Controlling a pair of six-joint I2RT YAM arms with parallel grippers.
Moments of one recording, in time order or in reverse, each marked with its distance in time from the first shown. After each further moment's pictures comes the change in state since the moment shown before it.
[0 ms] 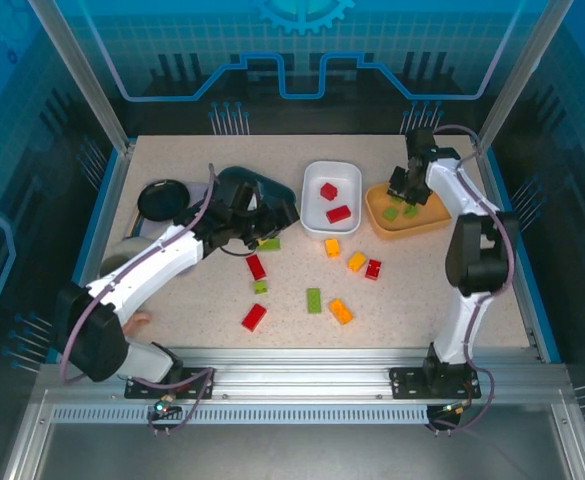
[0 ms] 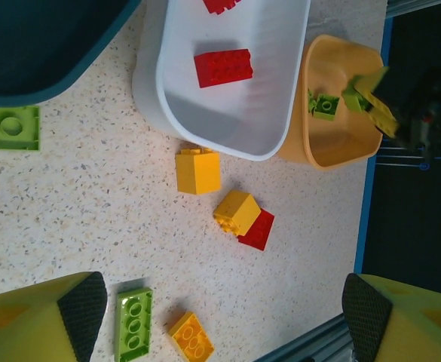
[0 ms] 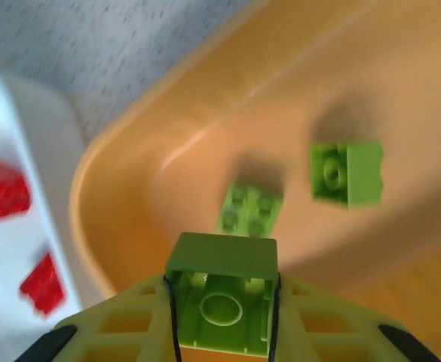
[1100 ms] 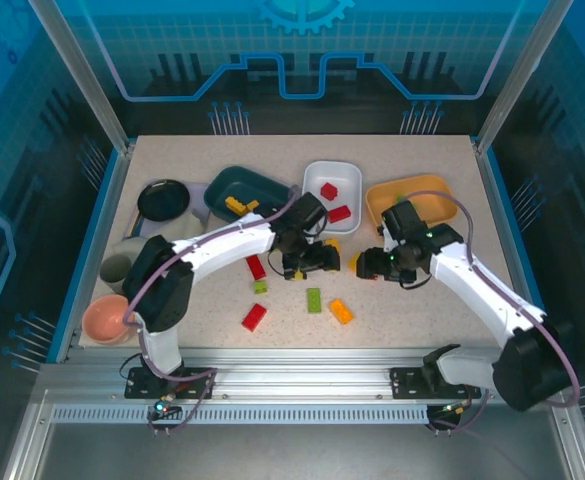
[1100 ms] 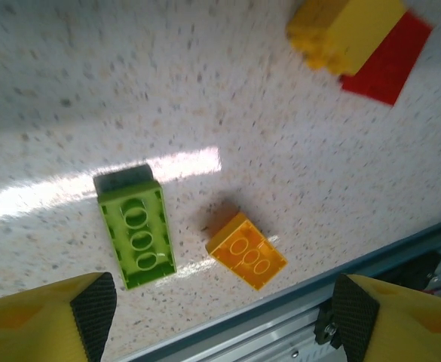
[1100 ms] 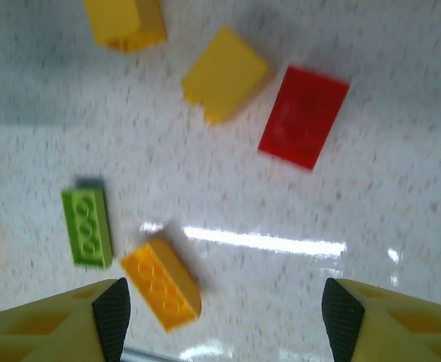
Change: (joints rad) left arm -0.253 0.431 0.278 -0.342 0.089 0.098; right arm 0.360 -0.818 -0.768 -0.093 -0.147 -0.048
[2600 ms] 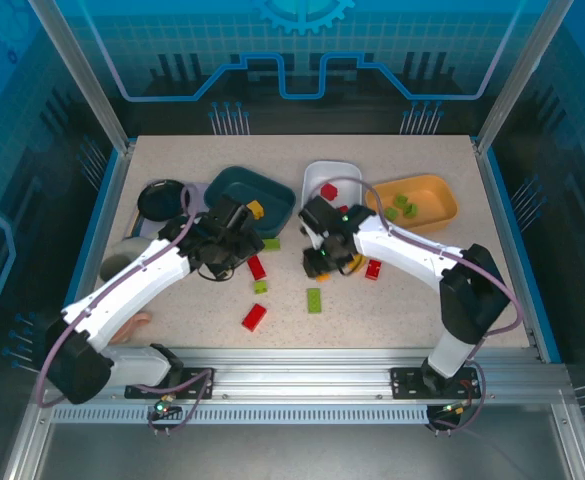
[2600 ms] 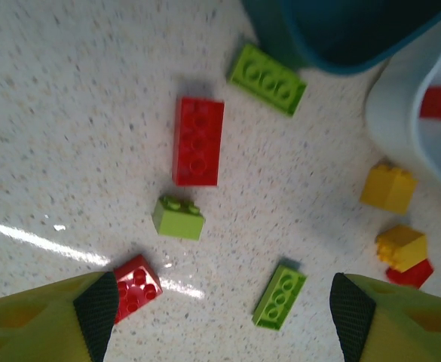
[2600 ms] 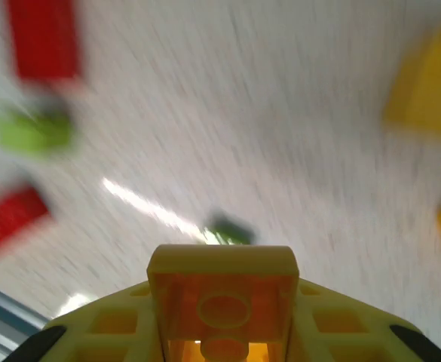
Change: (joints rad) left arm 0.208 -0.606 -0.318 -0.130 -0.452 -0.319; right arm 0.336 0.524 0.451 0.061 0.085 -0.105
